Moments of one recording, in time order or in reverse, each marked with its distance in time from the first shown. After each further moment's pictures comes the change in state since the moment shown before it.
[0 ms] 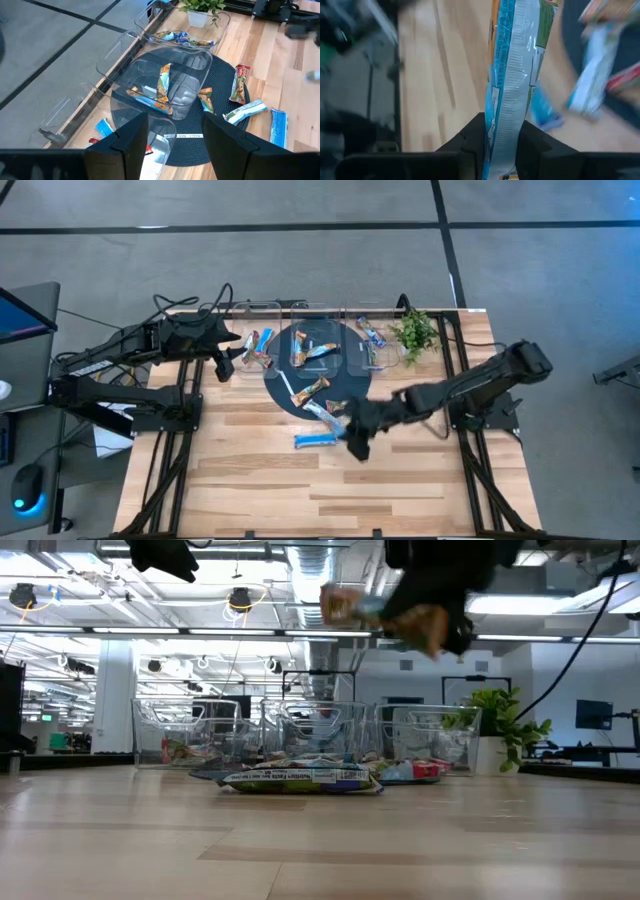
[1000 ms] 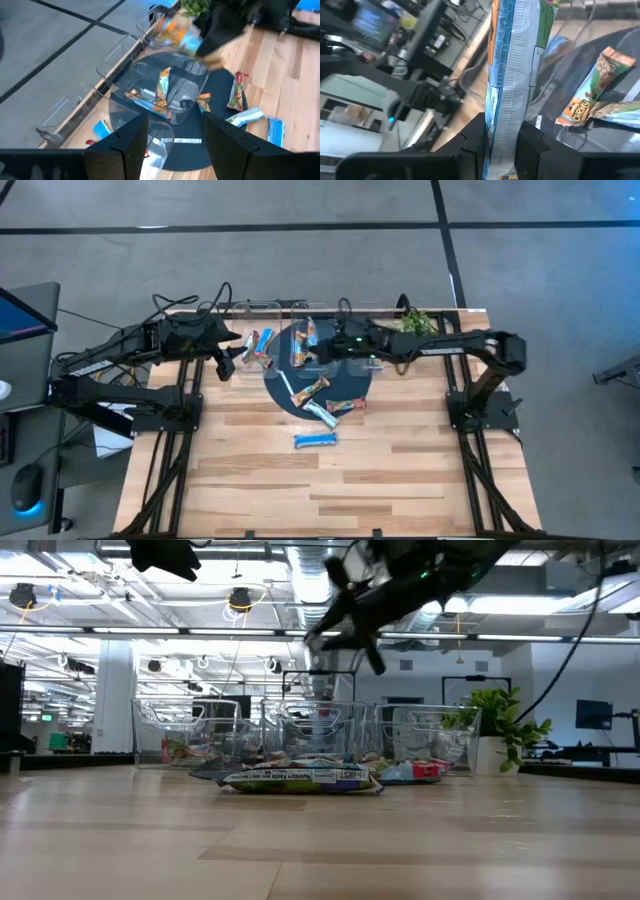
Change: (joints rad) left arm 0.000 0.000 0.000 0.019 -0.006 -0.035; right arm -0.529 0.167 0.126 0.363 -0.072 0.183
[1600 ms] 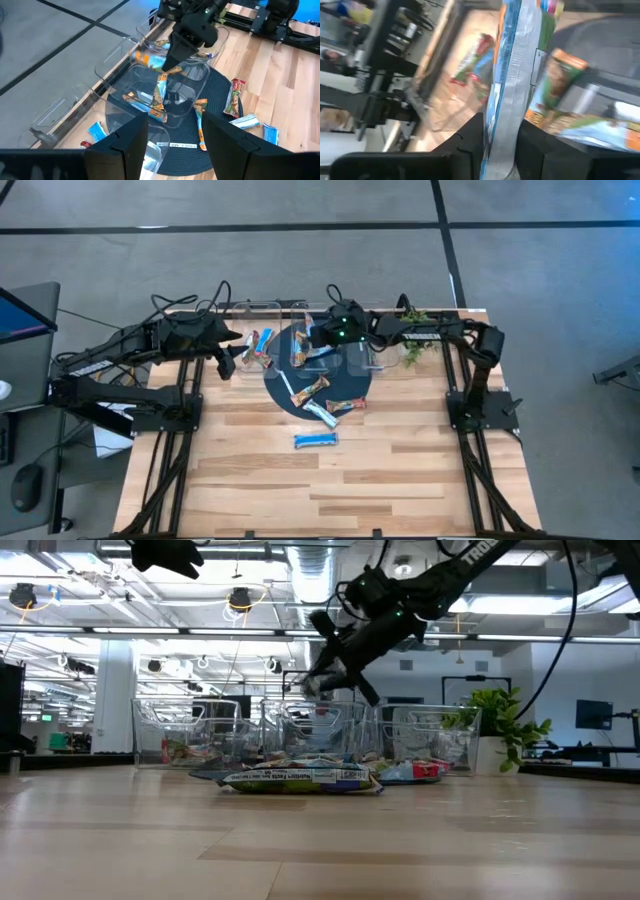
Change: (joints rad) left arm 0.000 0.000 0.000 0.019 0.004 -0.038; right arm -0.140 0.173 0.137 -0.141 -0.132 -0.008
